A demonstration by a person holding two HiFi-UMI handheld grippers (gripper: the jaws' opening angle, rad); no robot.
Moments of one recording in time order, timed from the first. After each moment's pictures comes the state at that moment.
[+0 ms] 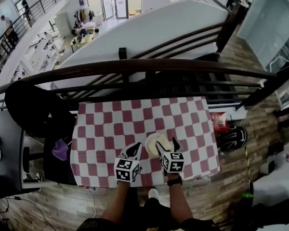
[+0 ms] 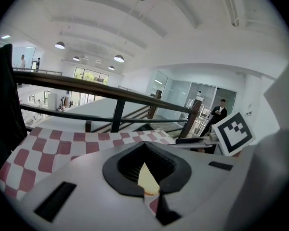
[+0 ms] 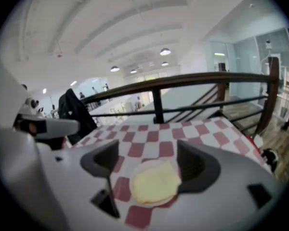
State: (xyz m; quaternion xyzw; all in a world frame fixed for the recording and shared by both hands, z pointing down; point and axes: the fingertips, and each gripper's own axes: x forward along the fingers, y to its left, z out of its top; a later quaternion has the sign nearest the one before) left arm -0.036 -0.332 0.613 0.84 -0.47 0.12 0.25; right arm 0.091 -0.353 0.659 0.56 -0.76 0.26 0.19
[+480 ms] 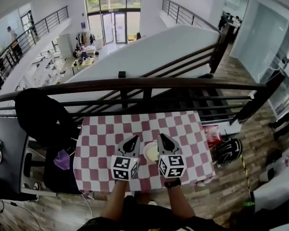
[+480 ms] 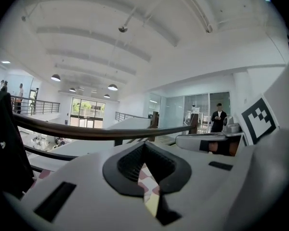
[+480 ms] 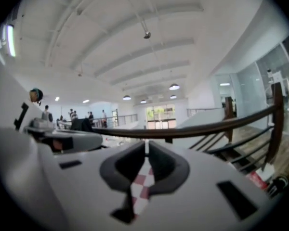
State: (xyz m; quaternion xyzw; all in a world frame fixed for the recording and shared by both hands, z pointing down) left arm -0.042 -0.336 0.463 0.86 -0.50 0.03 0.10; right arm 0.061 -0.343 0.470 0.56 -0.82 0.10 0.05
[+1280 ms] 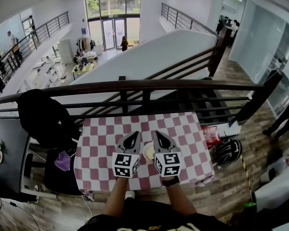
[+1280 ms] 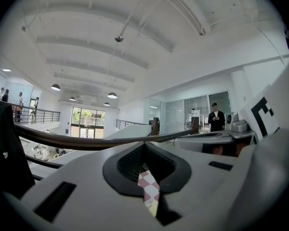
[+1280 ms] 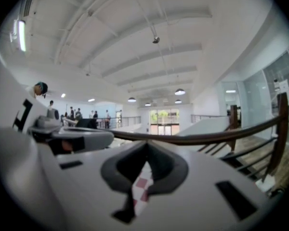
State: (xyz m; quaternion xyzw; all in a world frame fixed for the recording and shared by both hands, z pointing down) left arm -0.036 -0.329 0.432 0.86 -0.51 0.01 0.05; right arm 0.043 -0.329 0.441 0.54 -0.84 0.06 0.05
